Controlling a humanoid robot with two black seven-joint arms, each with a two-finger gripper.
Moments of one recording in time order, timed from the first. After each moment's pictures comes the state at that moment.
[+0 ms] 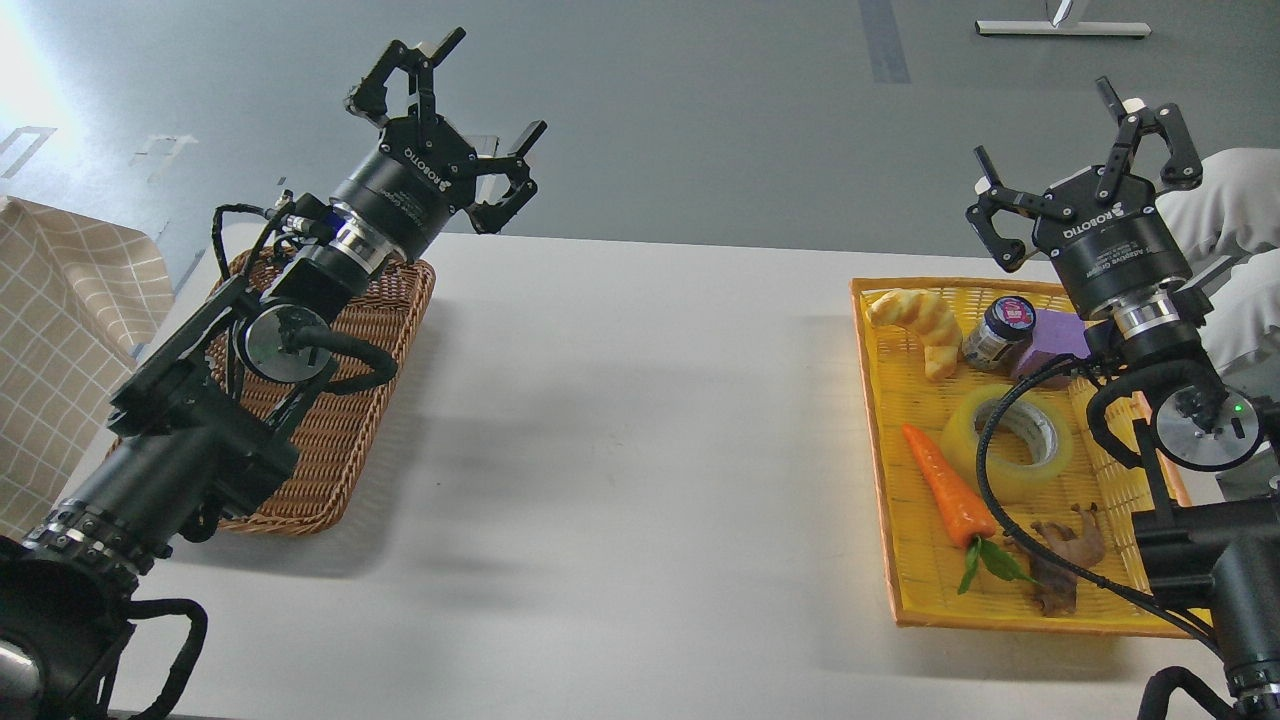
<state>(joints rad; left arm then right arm) -0.64 0.27 -1.08 -1.00 0.18 -0.49 -0.13 0.47 -0.10 1.60 1.03 -0.31 0.49 -0.14</state>
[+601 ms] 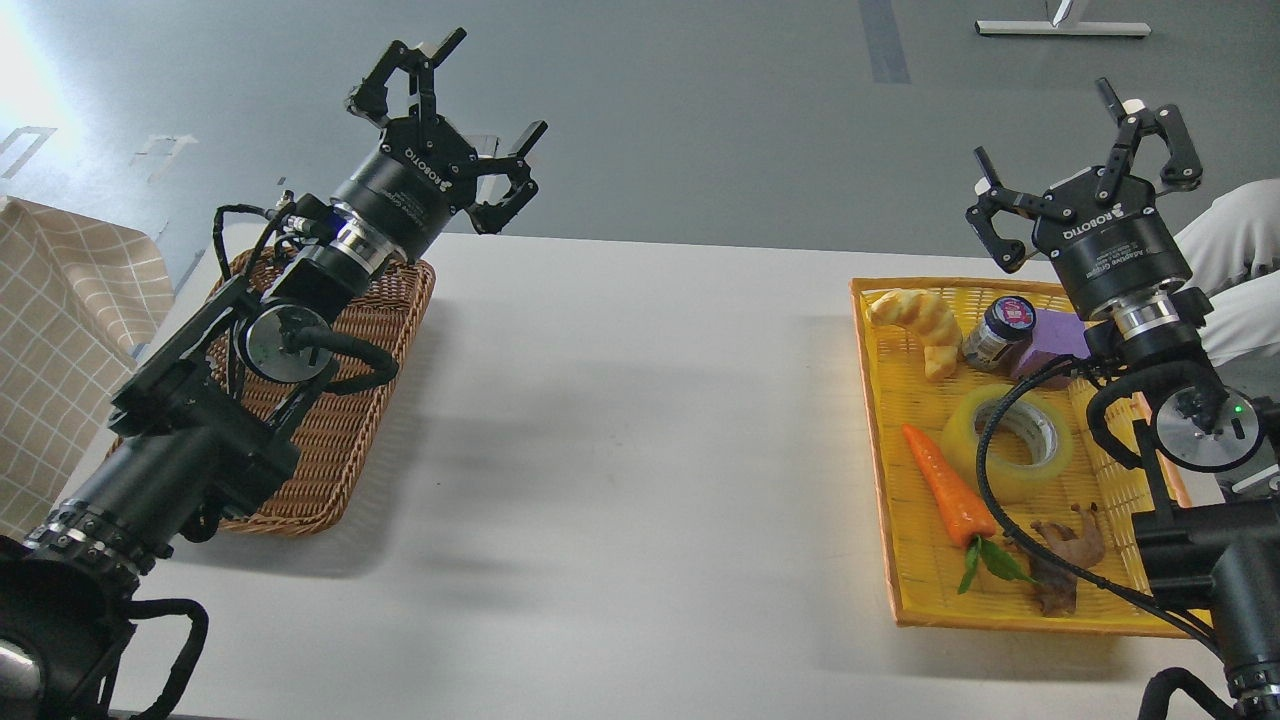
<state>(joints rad) -0.64 0.27 -1.08 -1.00 0.18 -0.49 -0.13 0.46 -0.10 1.60 1.04 -0.31 0.49 -0.14</state>
